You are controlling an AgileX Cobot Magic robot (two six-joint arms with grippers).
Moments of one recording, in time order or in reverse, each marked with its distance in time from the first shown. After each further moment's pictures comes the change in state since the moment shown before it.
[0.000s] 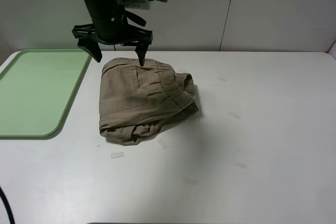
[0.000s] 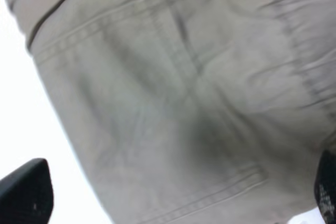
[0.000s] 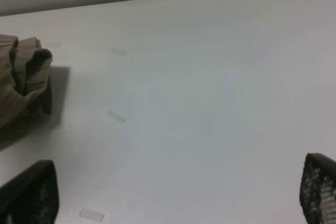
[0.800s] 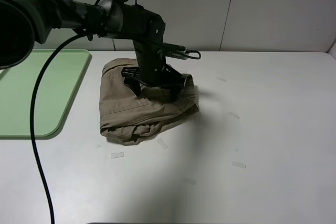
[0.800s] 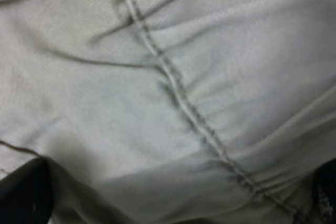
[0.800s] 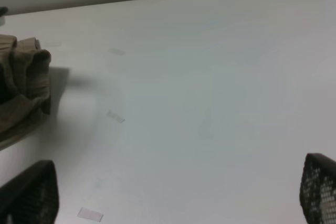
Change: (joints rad) left arm -0.111 0.351 -0.118 -0.048 -0.180 0.048; right arm 0.000 0.000 0.000 -0.003 0.000 0.000
